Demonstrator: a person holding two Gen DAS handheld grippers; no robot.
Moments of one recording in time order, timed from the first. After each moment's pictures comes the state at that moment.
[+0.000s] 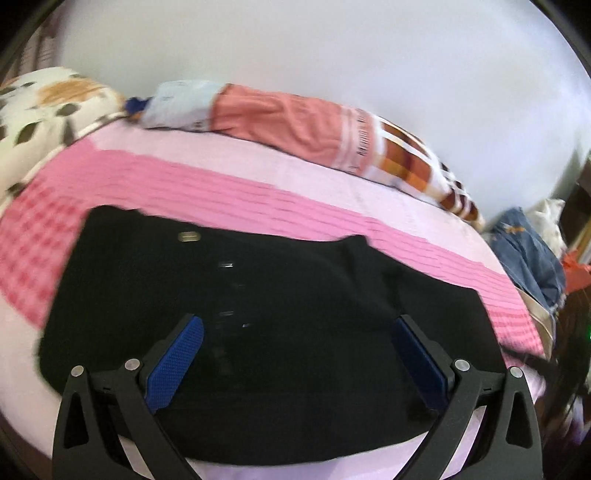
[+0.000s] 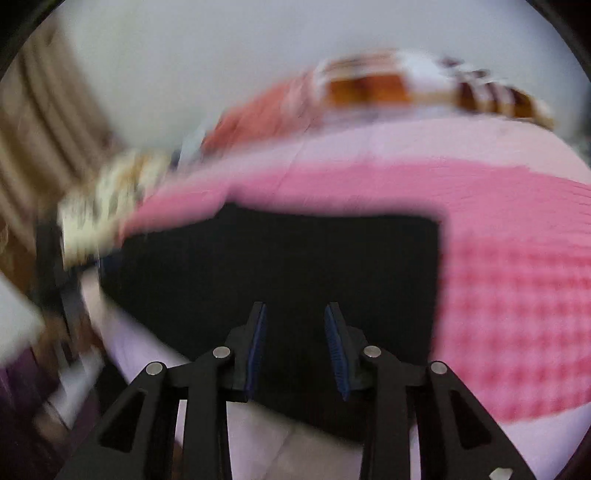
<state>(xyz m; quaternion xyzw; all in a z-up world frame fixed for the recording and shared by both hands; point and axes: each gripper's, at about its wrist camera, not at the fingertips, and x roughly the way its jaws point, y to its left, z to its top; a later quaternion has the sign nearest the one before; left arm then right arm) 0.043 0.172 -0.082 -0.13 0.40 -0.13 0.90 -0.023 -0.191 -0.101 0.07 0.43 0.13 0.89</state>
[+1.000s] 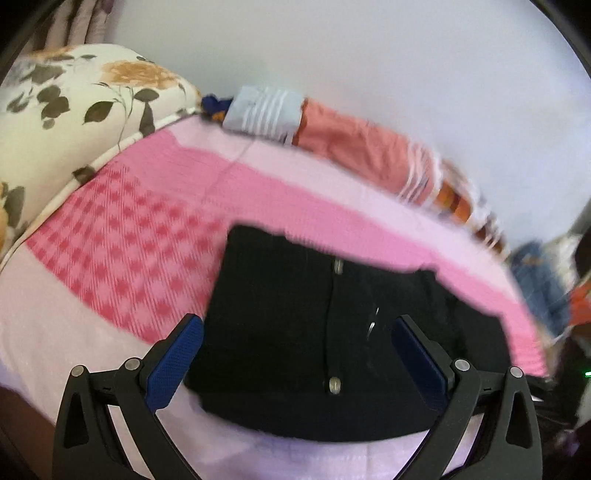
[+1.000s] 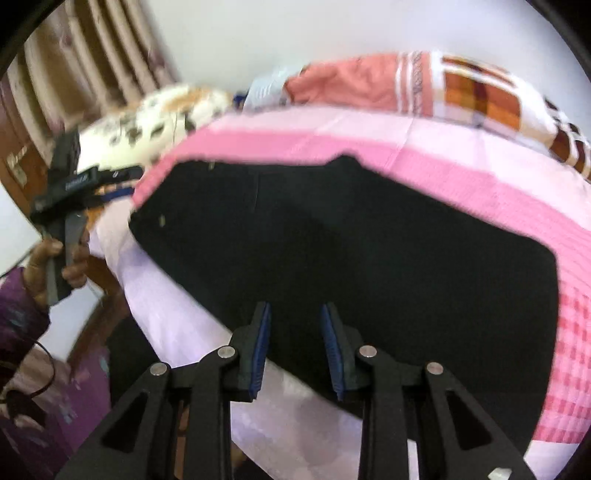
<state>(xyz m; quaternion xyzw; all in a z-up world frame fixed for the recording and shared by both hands) 0.044 0.304 -0.069 -0.18 0.40 -0.10 0.89 -0.004 -0.089 -0.078 0.01 0.43 0.20 0.88</state>
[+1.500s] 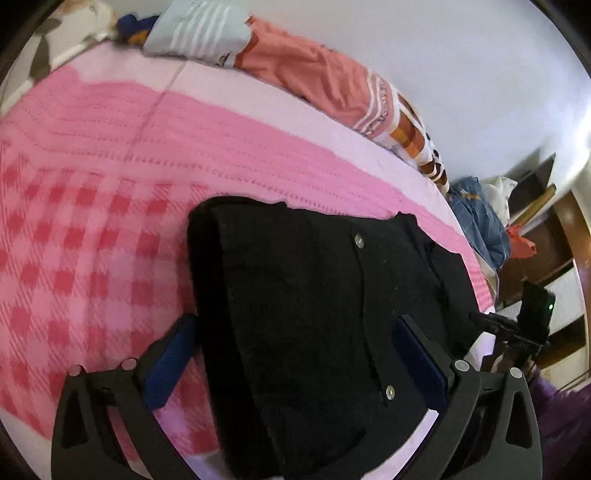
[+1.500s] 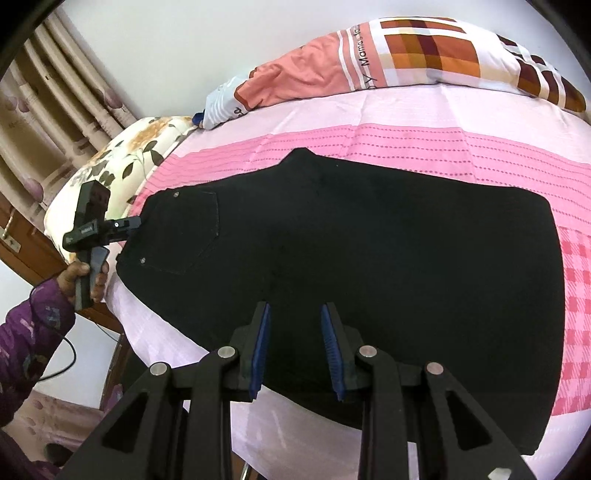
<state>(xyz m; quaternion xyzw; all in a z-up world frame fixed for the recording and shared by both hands) 0.138 0.330 -0.132 -0.17 0.52 -0.30 0.78 0.015 -0.115 -0.093 0.11 0.46 0.16 0.87</state>
